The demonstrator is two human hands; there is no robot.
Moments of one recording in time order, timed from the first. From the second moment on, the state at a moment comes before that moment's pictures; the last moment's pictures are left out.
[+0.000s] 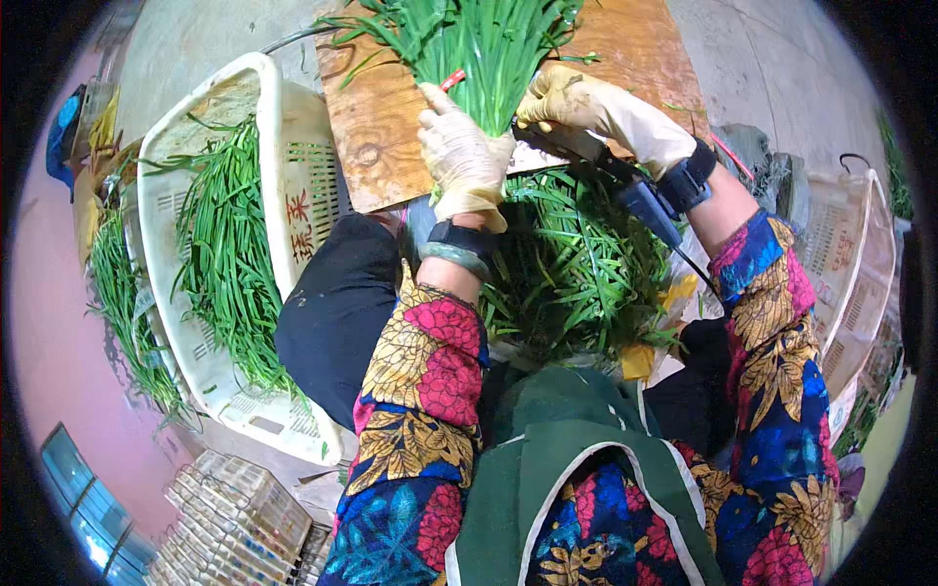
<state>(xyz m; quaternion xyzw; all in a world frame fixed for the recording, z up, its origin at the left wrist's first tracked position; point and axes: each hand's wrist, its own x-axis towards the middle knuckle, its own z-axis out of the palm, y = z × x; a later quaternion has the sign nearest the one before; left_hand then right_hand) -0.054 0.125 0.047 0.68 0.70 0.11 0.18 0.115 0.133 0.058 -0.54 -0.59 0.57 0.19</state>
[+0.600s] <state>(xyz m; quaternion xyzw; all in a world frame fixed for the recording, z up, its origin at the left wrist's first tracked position) -0.065 0.120 0.035 0.71 0.69 0.11 0.08 0.040 0.170 0.115 -0.61 -0.77 0.21 -0.03</state>
